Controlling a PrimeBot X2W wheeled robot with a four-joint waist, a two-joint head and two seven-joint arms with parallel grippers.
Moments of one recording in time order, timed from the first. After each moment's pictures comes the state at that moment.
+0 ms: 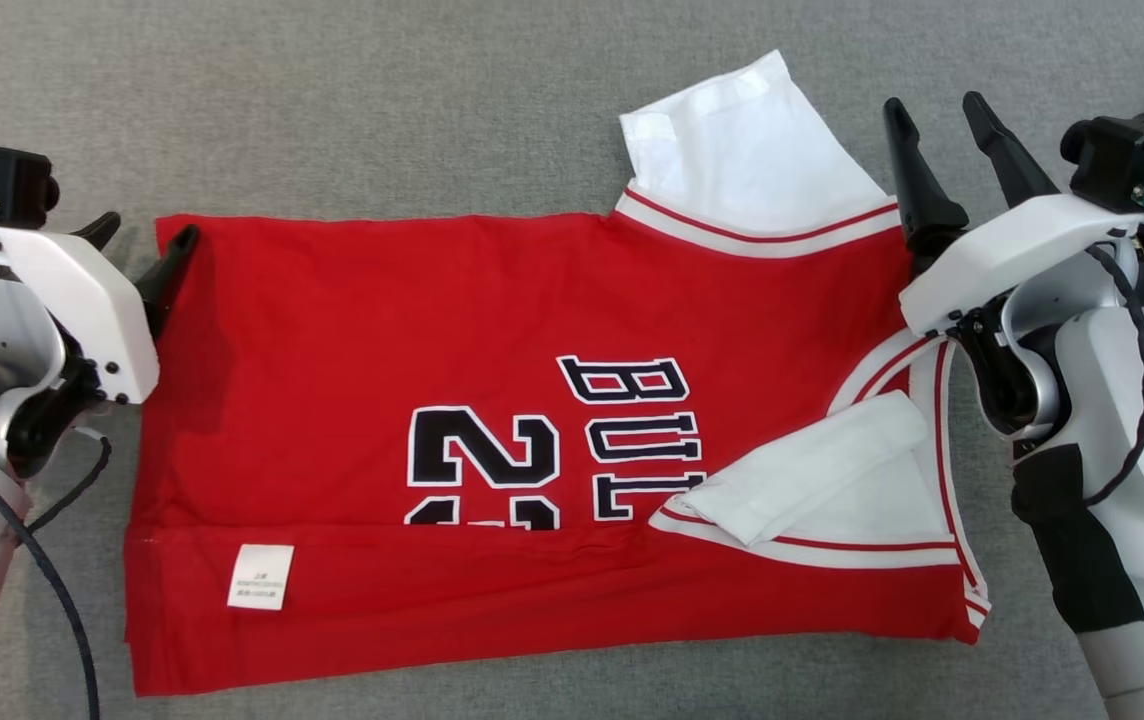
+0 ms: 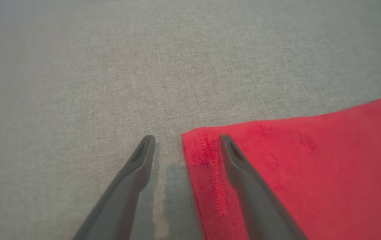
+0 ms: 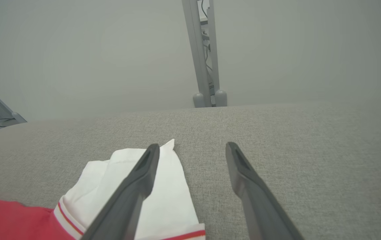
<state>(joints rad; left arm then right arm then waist) -0.77 0.50 -0.48 0.58 -0.71 -0.13 0.28 -0.75 -0.13 0.20 0.52 0.42 0.13 -0.02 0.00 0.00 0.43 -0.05</state>
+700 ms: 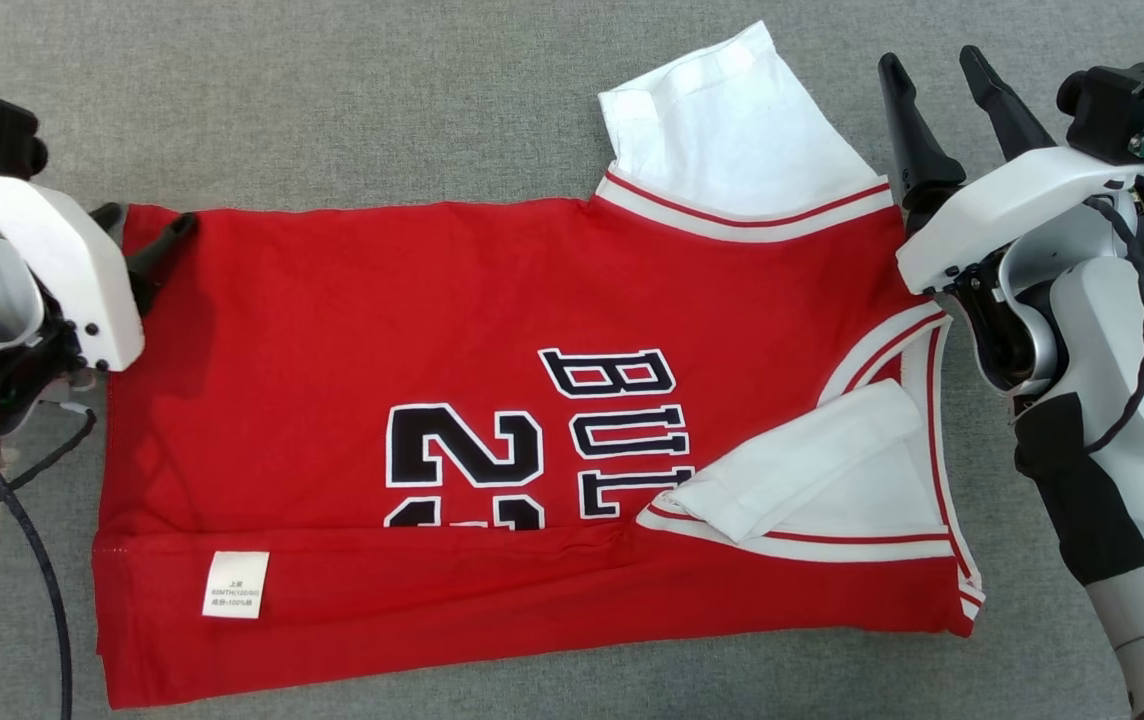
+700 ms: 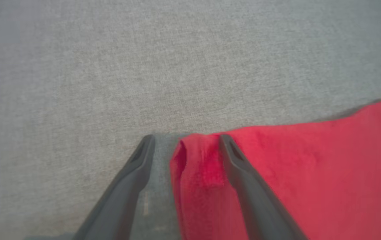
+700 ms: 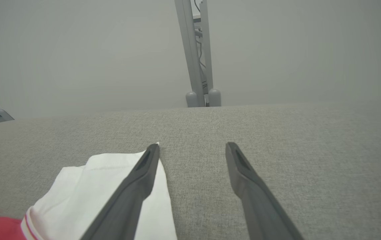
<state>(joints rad) -0.91 0.58 -0.67 0.64 -0.94 -0.13 0.41 -0.87 -0.15 0.29 0.66 0.48 0.13 -0.09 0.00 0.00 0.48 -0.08</state>
